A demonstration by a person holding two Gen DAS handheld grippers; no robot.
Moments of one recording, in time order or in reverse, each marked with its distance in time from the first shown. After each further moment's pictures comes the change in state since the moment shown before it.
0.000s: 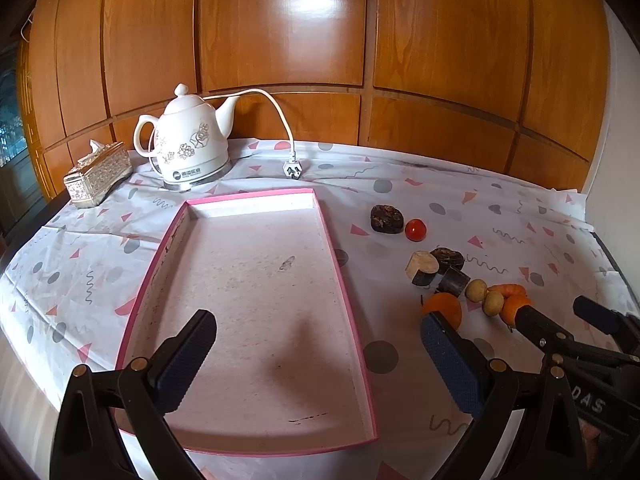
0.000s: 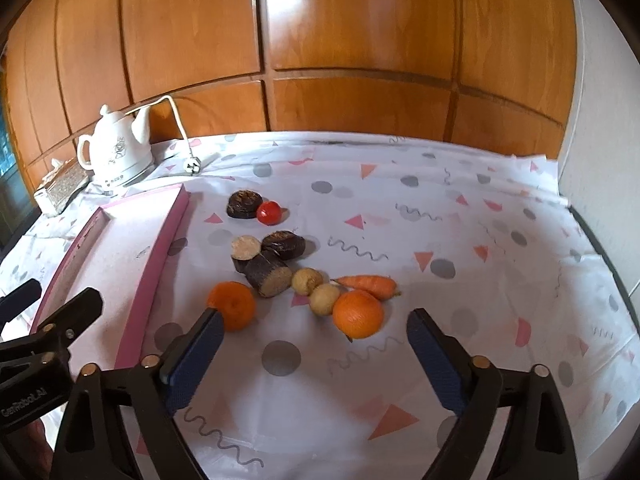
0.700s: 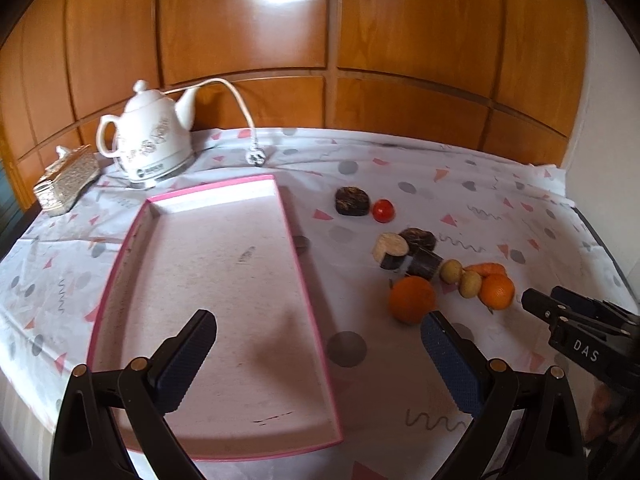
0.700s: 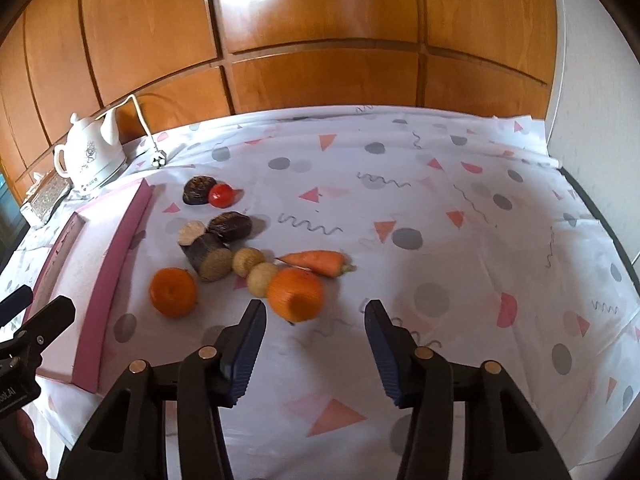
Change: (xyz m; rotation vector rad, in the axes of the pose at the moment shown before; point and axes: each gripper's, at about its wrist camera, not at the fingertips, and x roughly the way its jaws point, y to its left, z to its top) left arm 0.014 -0.023 0.001 0.076 0.062 -0.096; right arm 0.015 -0.051 -0.009 0.081 0.070 0.002
